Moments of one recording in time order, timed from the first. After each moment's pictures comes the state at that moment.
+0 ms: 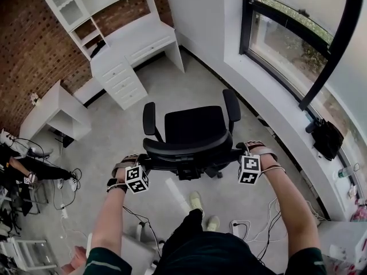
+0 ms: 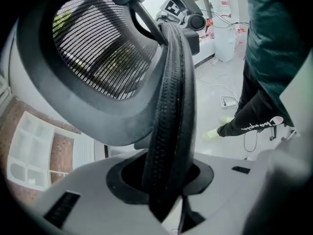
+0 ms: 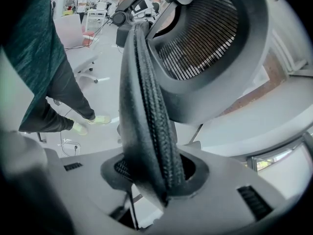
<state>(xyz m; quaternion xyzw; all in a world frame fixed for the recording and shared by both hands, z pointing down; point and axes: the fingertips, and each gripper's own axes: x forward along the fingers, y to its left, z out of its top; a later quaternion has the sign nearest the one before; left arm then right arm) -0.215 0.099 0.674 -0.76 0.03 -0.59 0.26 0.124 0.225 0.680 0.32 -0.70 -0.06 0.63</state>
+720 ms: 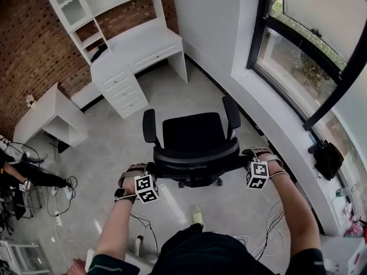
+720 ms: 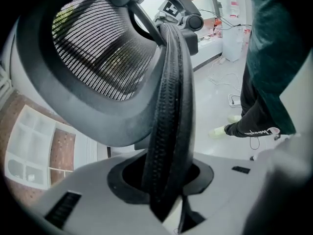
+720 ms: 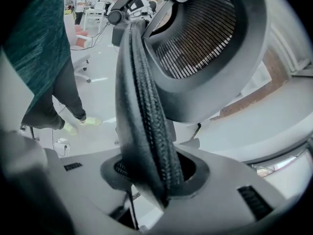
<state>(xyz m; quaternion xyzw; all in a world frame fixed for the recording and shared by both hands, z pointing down) -0.198 -0.005 0.673 -0.76 0.05 -0.60 0.26 0.149 0.101 0.681 0.32 -0.71 -0.07 0.63</state>
